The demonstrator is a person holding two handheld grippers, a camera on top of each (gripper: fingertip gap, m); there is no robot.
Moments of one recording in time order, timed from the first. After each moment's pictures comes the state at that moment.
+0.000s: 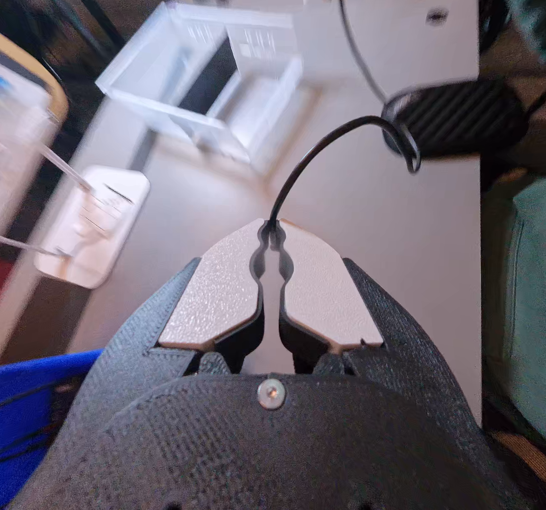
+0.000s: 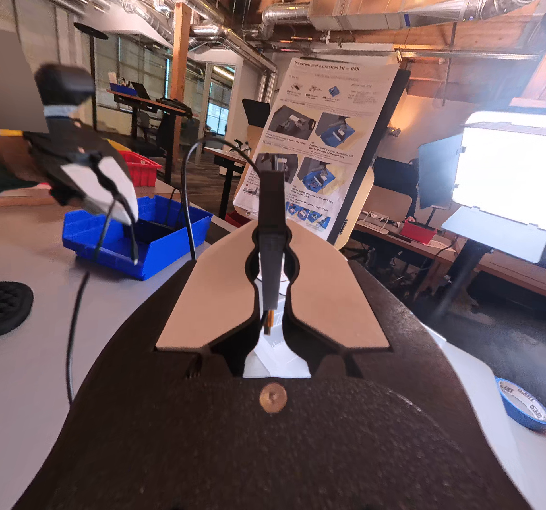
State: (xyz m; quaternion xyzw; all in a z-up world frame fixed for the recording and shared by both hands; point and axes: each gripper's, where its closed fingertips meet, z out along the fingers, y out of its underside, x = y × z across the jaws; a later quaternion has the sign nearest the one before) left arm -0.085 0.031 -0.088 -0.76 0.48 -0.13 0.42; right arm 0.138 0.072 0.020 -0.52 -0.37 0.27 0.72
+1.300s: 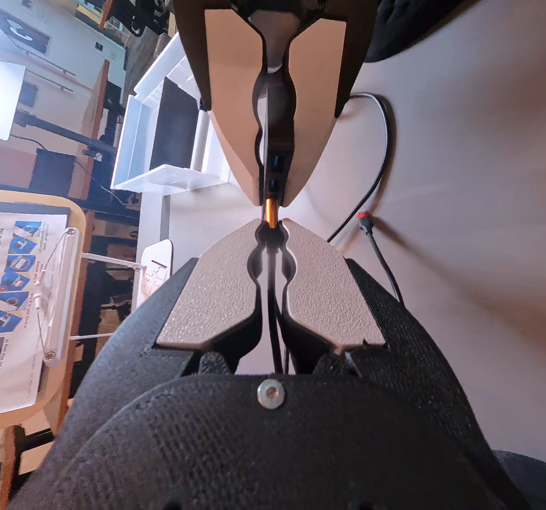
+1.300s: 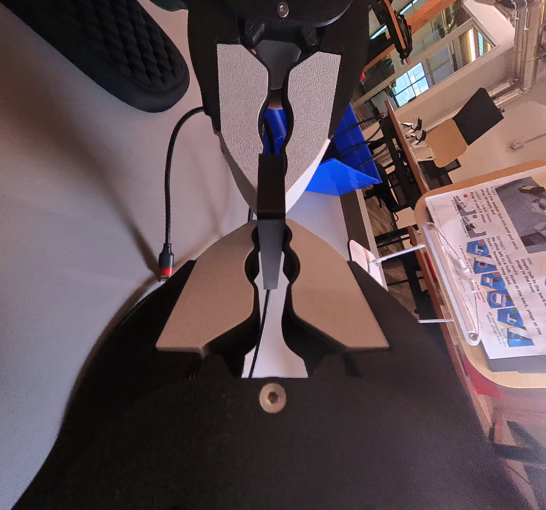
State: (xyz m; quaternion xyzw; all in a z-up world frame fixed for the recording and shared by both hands) left arm -0.035 -0.005 -0.185 -0.59 0.64 0.04 0.49; right arm -0.034 -0.010 -0.177 -0.33 -0.74 0.16 0.56
